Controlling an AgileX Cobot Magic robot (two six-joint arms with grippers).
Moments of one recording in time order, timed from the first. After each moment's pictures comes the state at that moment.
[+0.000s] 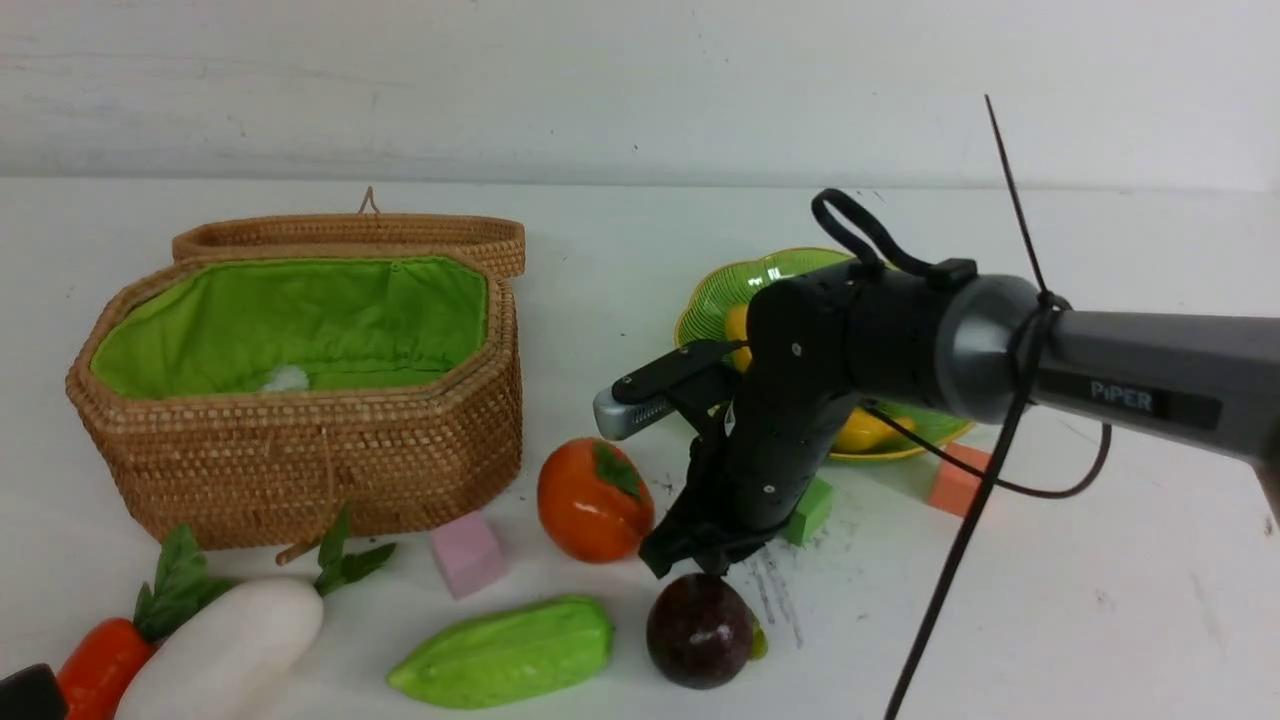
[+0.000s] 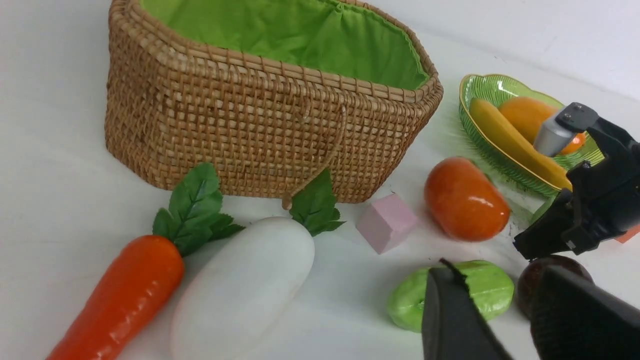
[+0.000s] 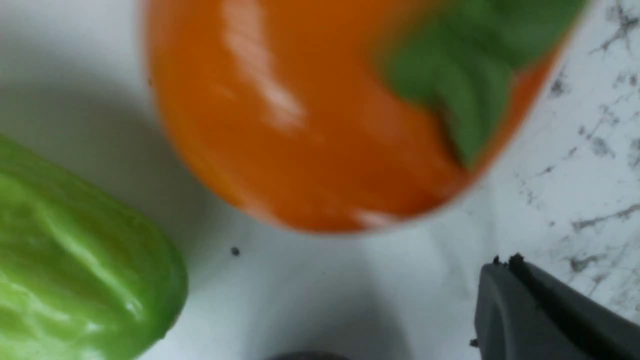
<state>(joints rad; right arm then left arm) 0.59 2.08 -1.54 0.16 0.81 -0.20 -0.04 0.14 -0.32 -0.34 0.57 -0.08</state>
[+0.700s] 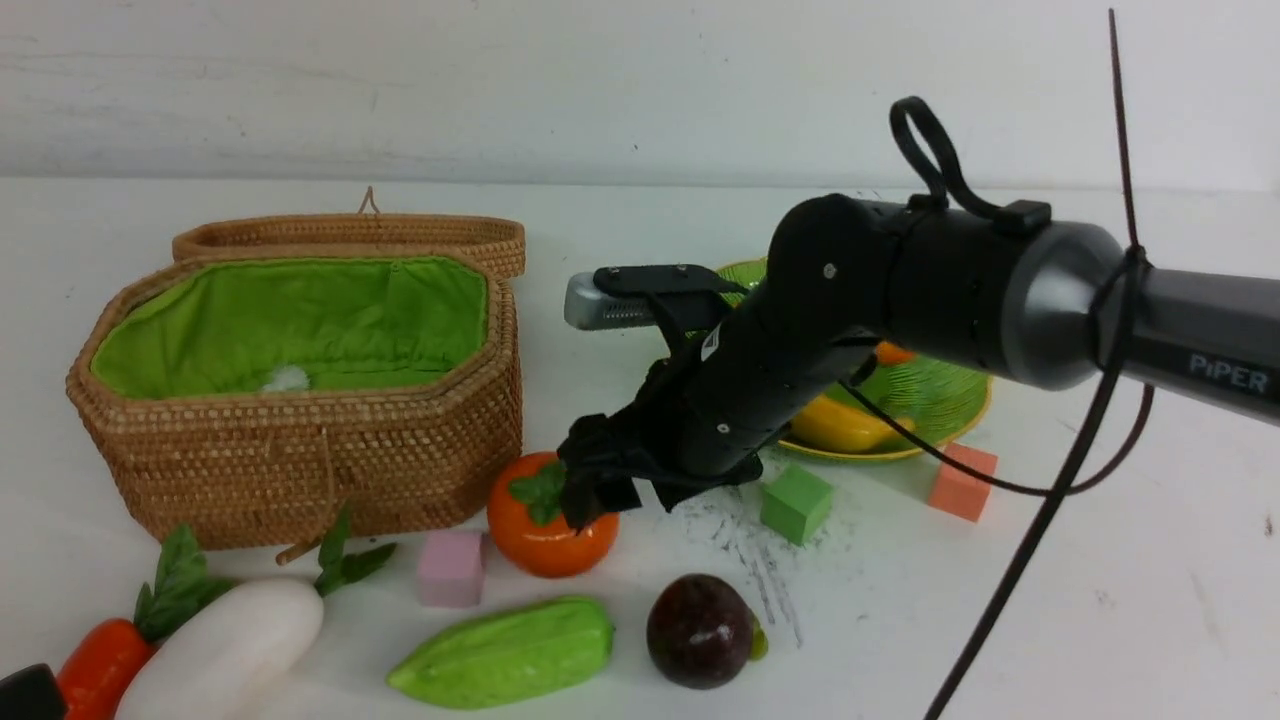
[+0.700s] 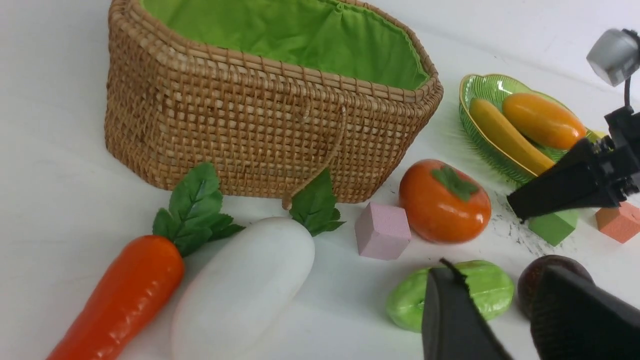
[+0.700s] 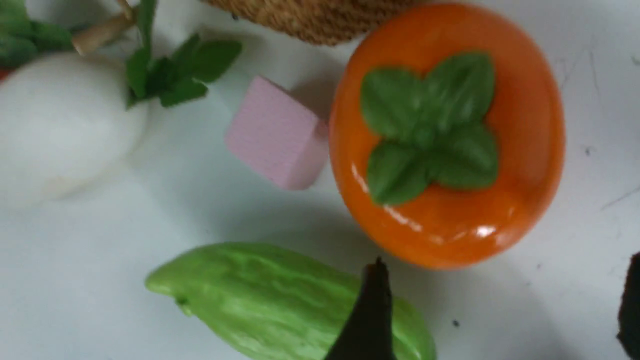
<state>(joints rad) 0.61 1.97 -1.54 0.48 0.72 -0.11 -0.04 0.14 -0.32 -0.34 0.57 -0.08</state>
